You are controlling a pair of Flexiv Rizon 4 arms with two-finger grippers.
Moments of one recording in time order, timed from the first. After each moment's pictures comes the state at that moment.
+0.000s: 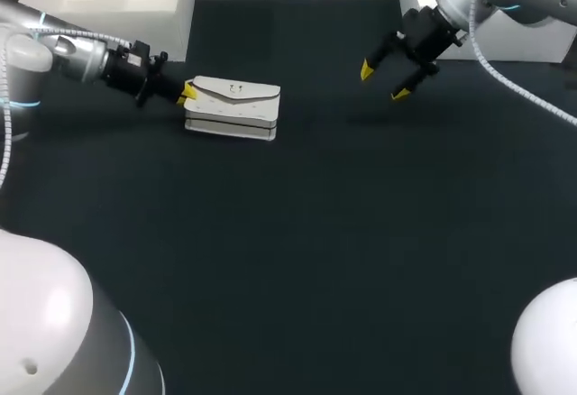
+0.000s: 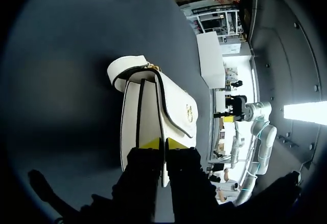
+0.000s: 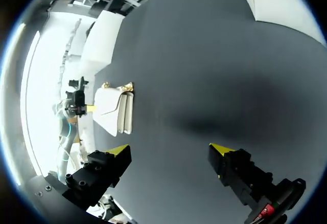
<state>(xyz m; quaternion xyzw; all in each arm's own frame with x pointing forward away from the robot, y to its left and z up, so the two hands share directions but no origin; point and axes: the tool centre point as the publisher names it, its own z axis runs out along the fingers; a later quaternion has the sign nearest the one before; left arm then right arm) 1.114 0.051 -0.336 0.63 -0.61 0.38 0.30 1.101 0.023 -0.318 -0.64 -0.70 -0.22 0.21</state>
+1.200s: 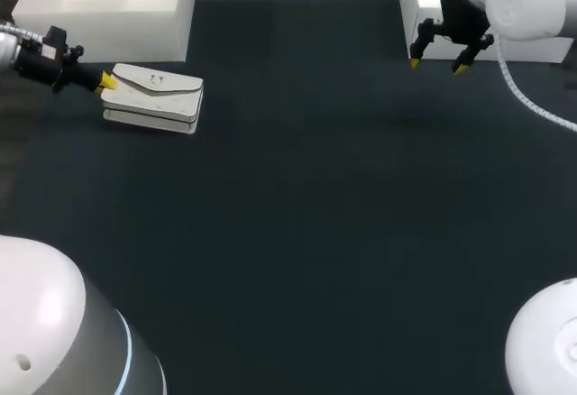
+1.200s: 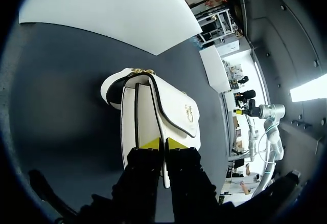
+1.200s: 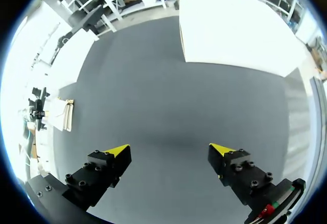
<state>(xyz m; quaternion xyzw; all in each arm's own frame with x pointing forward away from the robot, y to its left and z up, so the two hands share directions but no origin) 1.131 0.221 -0.323 0.60 -0.65 0.40 0.21 1.106 -0.078 -0.280 -0.69 -0.70 -0.17 -0.02</state>
